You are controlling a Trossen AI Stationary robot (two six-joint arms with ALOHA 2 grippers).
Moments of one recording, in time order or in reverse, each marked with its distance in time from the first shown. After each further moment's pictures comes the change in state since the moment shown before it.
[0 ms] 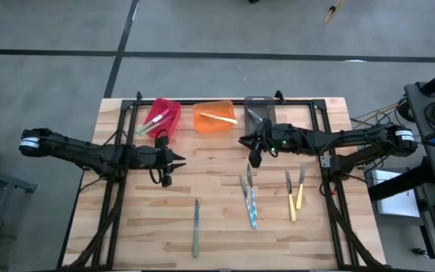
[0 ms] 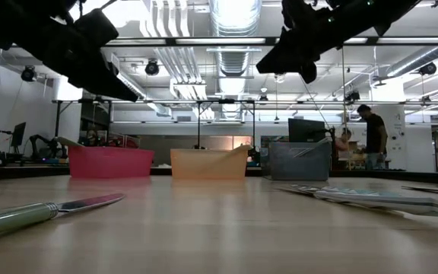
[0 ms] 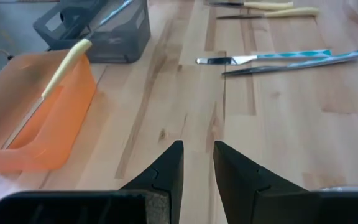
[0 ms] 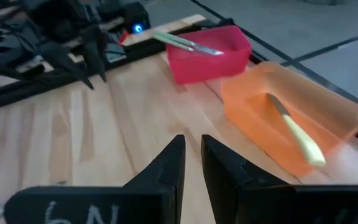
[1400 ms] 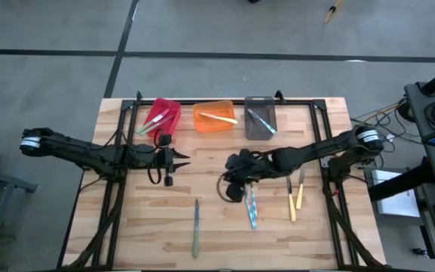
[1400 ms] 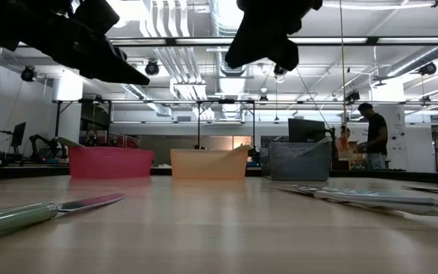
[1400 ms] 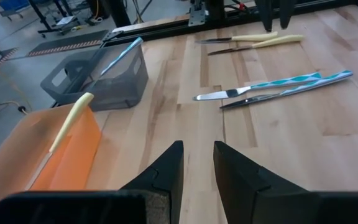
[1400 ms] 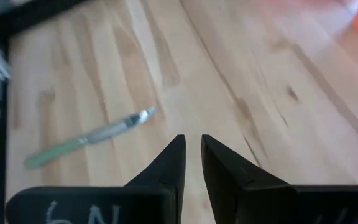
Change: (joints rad) left arm 0.000 0.025 -0.008 0.174 0.015 0.155; right arm 0.287 0.405 0.531 -0.551 -0.001 0.300
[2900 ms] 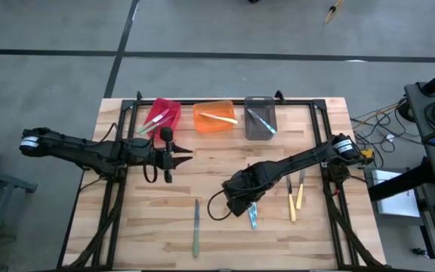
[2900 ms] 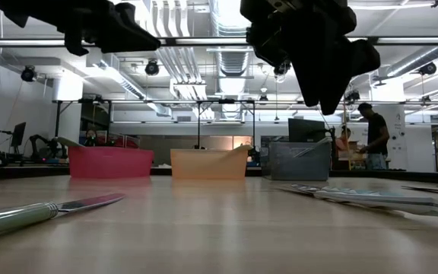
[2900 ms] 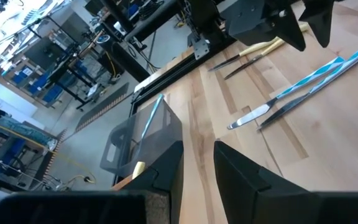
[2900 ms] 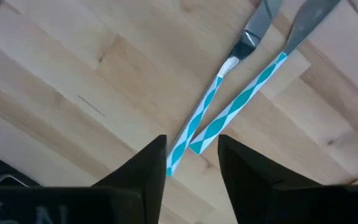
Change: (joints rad) left arm 0.000 -0.010 0.139 -0.046 -0.004 0.467; right arm 0.073 0.258 0.278 -0.637 -0.312 0.582
